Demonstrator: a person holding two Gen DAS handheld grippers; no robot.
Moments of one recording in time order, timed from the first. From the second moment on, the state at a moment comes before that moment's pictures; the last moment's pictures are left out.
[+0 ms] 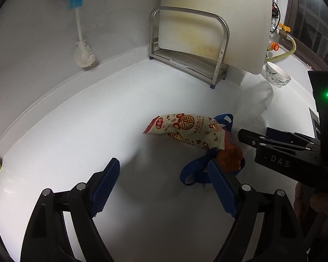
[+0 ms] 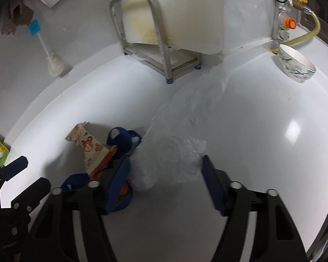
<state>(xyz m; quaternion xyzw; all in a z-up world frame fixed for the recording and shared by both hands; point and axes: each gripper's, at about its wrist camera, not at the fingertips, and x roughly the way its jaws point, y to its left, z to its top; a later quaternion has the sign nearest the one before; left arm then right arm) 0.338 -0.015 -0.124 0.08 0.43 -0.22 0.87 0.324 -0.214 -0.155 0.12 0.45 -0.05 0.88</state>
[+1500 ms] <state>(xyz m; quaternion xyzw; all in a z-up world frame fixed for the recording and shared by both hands) 0.304 -0.083 -0.149 0.14 0.37 -0.27 0.88 0.208 -0.256 -0.142 0.21 0.39 -0.11 0.89</state>
